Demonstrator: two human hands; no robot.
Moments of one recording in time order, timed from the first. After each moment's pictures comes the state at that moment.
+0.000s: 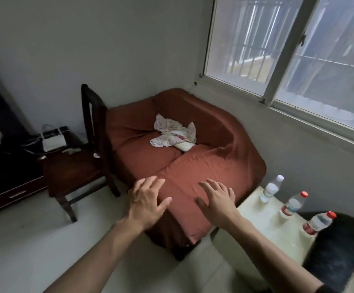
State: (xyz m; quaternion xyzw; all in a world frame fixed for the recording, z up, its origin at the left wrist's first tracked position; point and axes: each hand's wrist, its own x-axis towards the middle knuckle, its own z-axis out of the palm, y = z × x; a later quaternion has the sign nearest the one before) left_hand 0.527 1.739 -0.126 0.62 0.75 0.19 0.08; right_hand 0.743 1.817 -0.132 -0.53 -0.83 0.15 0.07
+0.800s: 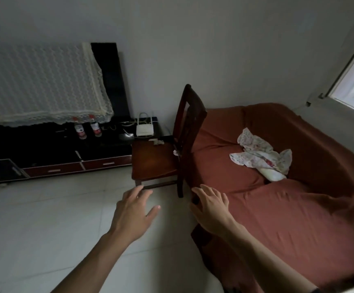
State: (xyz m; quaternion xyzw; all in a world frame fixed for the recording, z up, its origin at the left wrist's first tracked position) left_hand 0.262 1.630 -0.145 0.40 0.90 0.17 0.09; right_hand 0.416 1.814 -0.145 -0.30 -0.93 0.20 0.01
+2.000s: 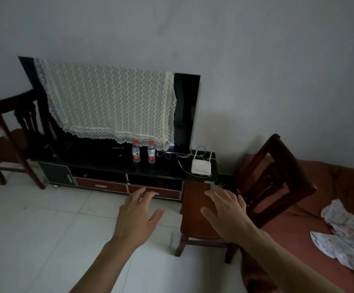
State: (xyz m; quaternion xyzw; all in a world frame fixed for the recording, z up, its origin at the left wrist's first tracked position) left_hand -0.100 1.606 -0.129 0.24 0.94 0.24 0.03; right_hand 0.006 1.836 -0.091 -0.16 -0.98 0.15 -0.01
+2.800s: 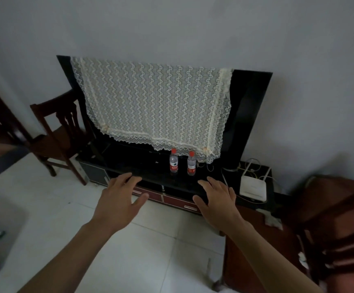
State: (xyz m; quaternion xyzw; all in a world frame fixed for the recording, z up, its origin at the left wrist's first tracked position) left_hand -0.397 1.559 -0.103 0.15 0.98 0.16 0.01; right_hand -0.342 1.827 -0.135 -0.09 -0.97 0.22 -0.03
